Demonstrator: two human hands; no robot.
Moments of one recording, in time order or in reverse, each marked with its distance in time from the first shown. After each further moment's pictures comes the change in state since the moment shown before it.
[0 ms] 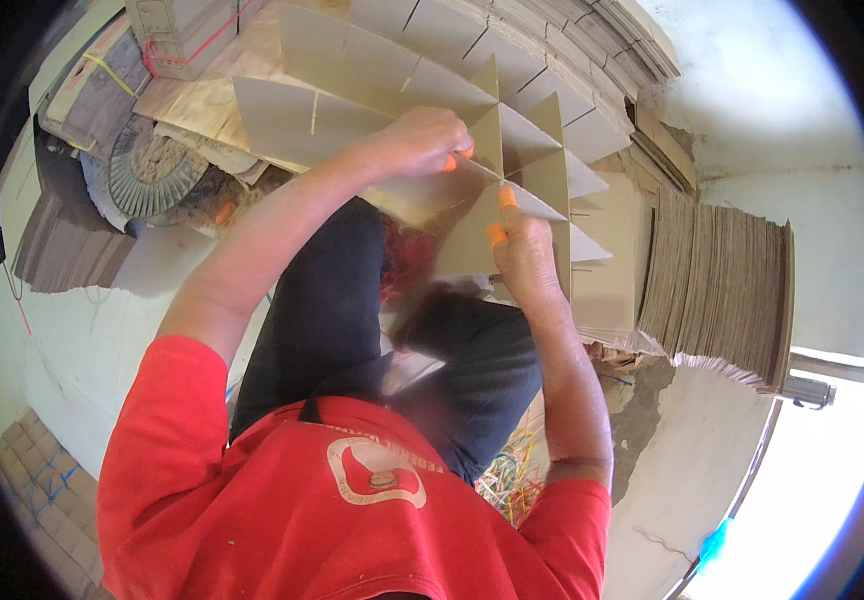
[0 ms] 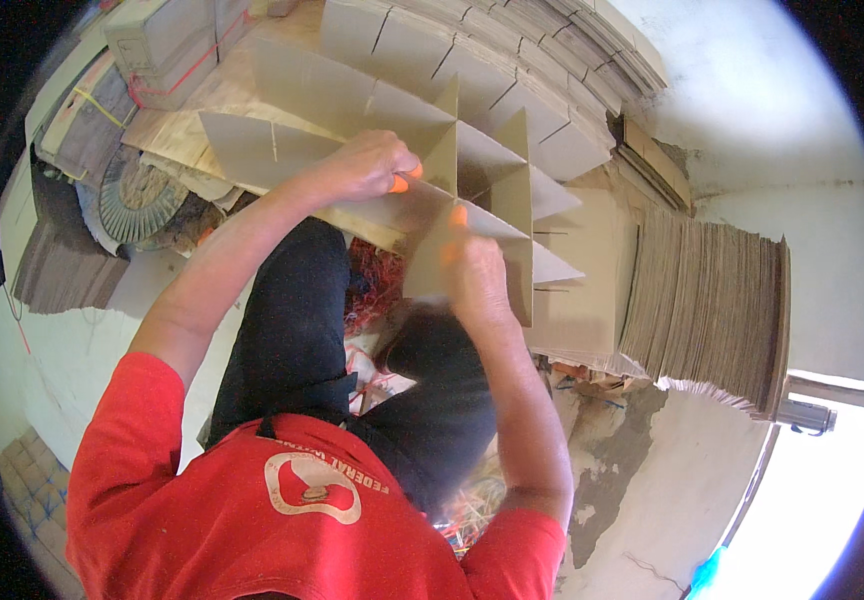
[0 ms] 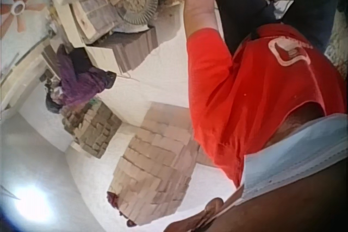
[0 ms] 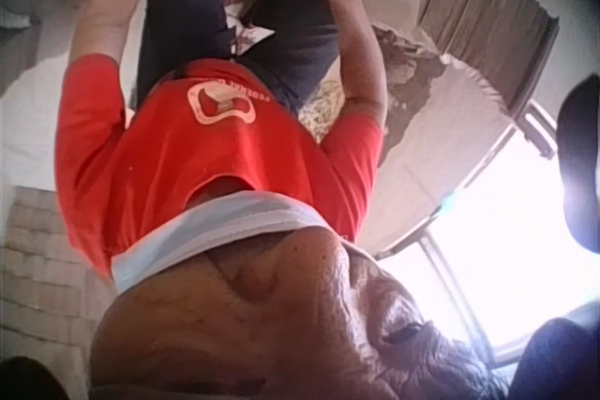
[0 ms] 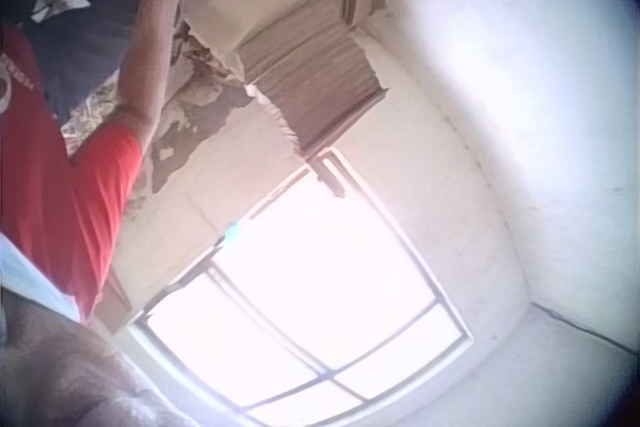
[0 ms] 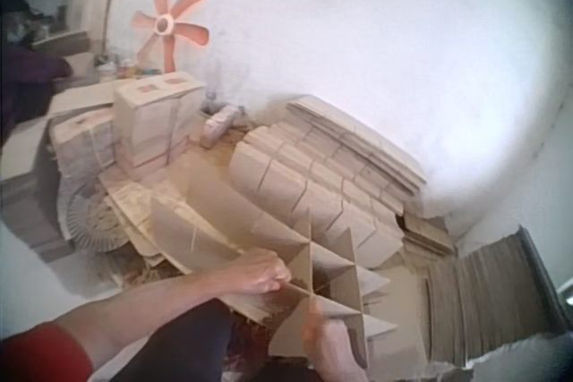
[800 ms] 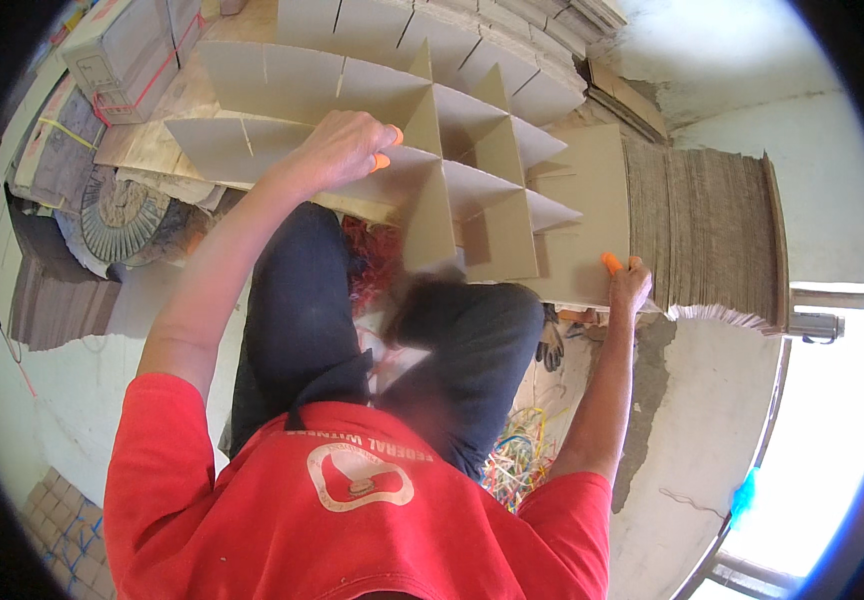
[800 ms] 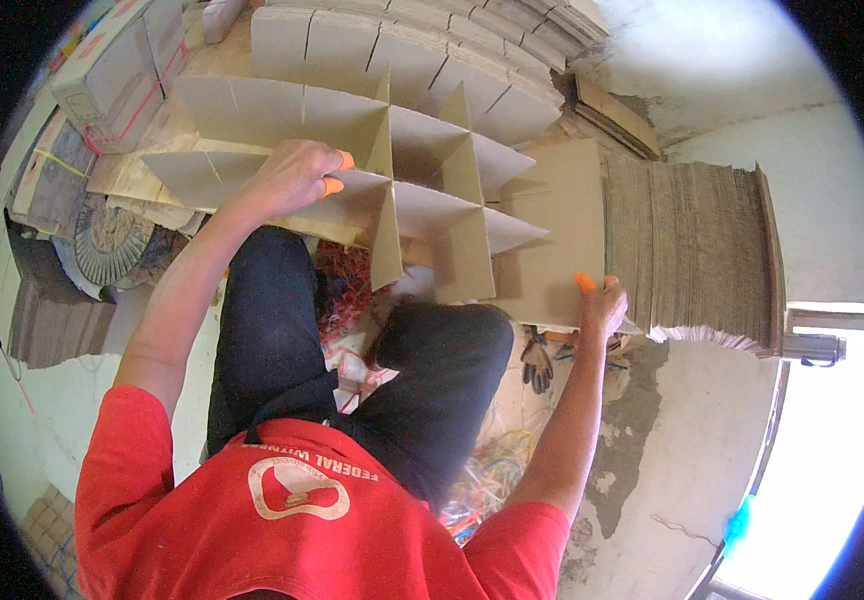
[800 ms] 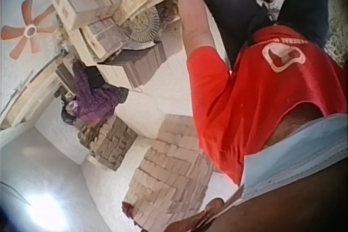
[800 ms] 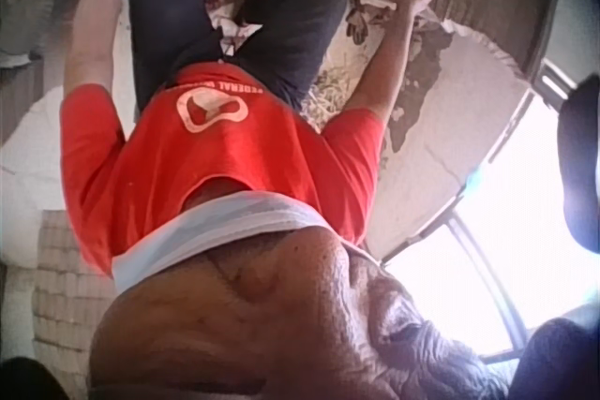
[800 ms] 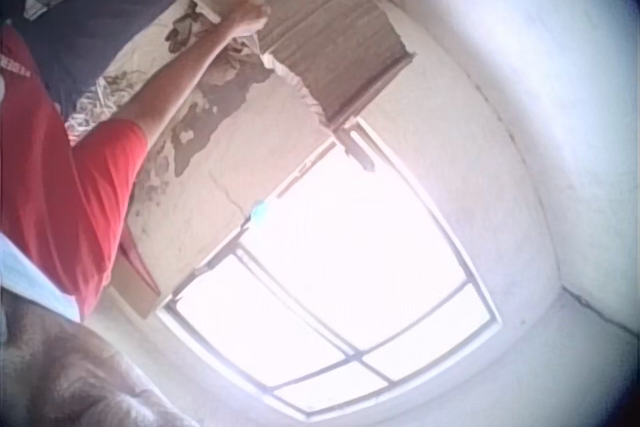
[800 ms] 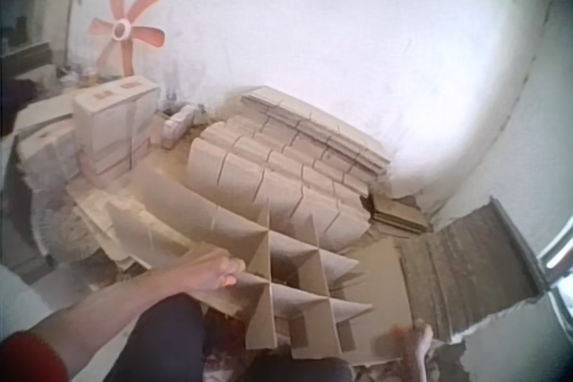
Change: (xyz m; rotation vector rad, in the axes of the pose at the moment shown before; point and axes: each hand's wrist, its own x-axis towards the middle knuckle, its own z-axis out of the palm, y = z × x) left_hand -0.016 0.005 -0.001 0.145 -0.041 -0.074; right_hand -0.123 0.197 -0.065 -0.267 0.312 0.901
